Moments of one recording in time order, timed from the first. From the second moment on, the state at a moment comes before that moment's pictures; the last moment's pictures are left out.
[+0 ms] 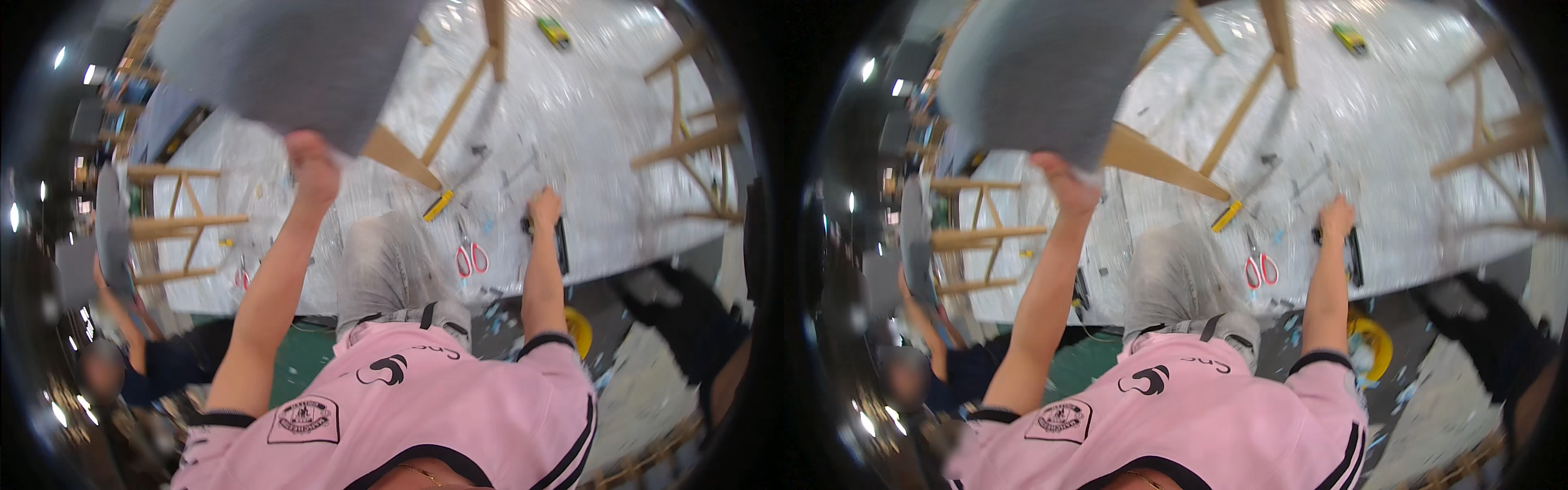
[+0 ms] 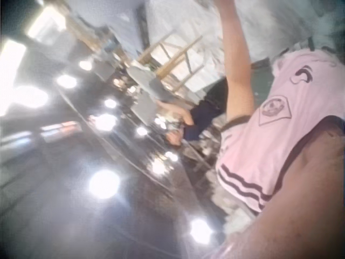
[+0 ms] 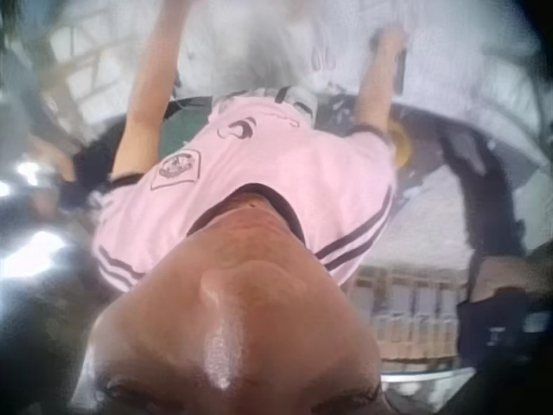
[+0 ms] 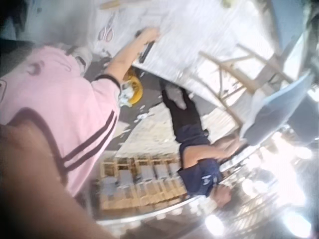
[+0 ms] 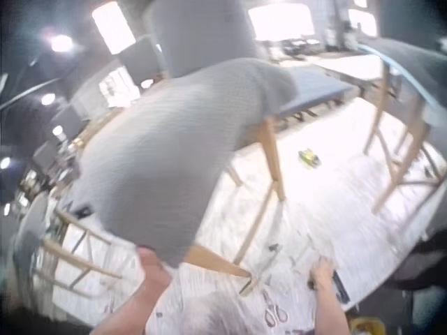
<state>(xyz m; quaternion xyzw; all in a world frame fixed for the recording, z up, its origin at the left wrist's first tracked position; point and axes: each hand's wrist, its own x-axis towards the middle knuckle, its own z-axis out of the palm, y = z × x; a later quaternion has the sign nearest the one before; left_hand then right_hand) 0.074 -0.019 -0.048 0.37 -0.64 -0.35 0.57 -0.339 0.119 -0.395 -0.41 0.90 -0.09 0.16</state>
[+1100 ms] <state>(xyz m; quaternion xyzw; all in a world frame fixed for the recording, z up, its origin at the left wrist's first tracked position) 0.011 0.010 0.027 0.24 -0.58 -0.46 0.63 -0.117 0.102 0.112 -0.64 0.48 -0.60 0.10</state>
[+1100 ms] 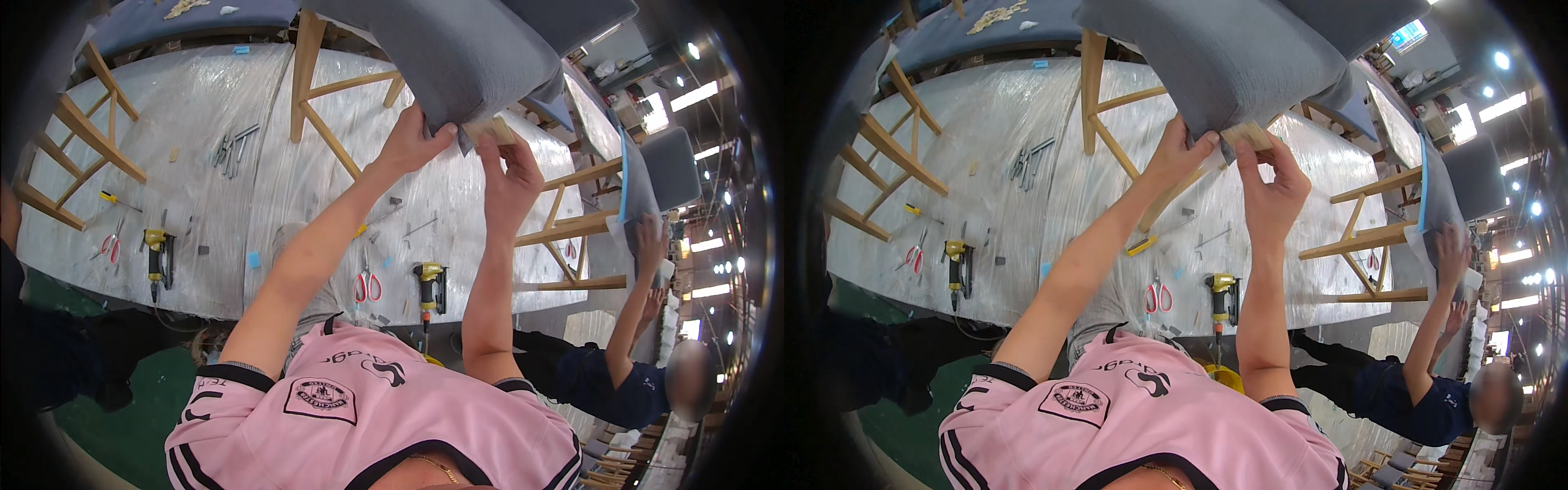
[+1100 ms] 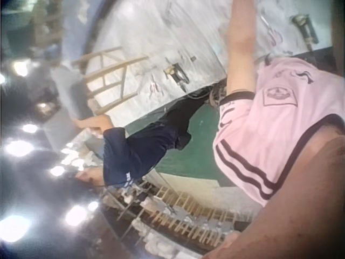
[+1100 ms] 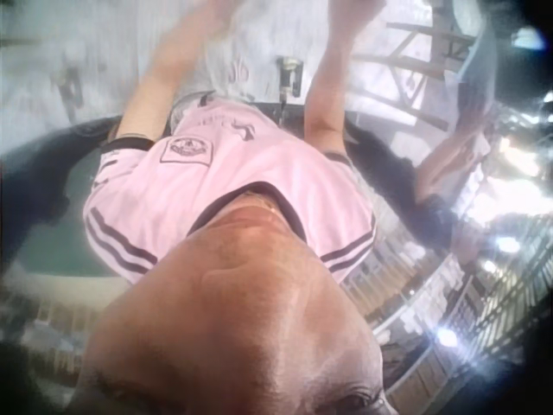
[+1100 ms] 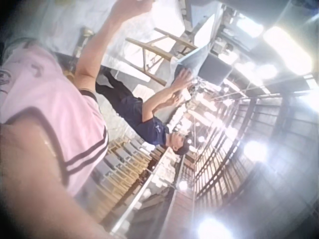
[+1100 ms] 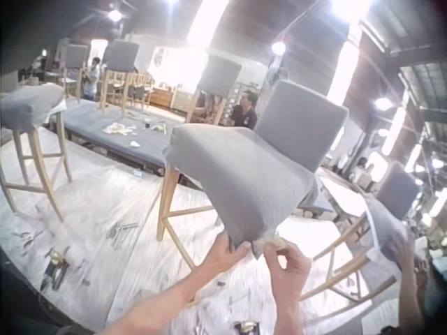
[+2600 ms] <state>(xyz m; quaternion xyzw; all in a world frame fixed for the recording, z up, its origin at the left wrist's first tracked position) 0.016 0.013 0.030 0.24 -0.56 -0.52 0.59 -0.137 0.075 0.040 -0.42 0.39 -0.63 0.53</state>
